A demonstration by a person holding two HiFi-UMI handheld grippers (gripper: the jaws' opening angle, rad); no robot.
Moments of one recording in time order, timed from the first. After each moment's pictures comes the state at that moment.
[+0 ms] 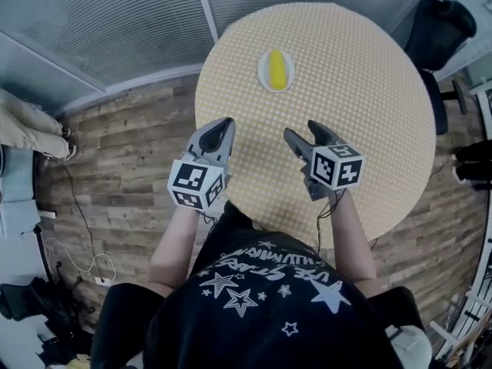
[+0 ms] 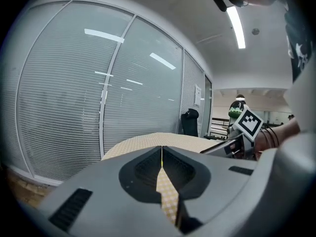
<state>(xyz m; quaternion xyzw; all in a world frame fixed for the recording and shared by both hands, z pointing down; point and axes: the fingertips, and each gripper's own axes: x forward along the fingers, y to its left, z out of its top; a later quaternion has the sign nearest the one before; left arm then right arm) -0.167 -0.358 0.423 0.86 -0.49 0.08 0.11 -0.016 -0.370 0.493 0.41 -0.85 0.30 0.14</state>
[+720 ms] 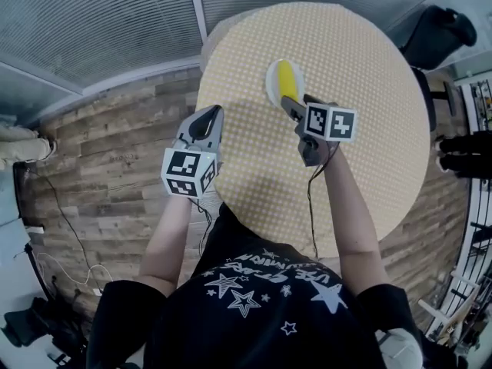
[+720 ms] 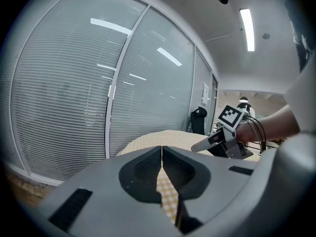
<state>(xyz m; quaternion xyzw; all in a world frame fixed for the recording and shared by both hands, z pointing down) -0.242 -0.473 0.456 0.86 -0.49 0.08 0.14 -0.057 -0.528 0.524 0.48 -0.78 0.36 0.20</state>
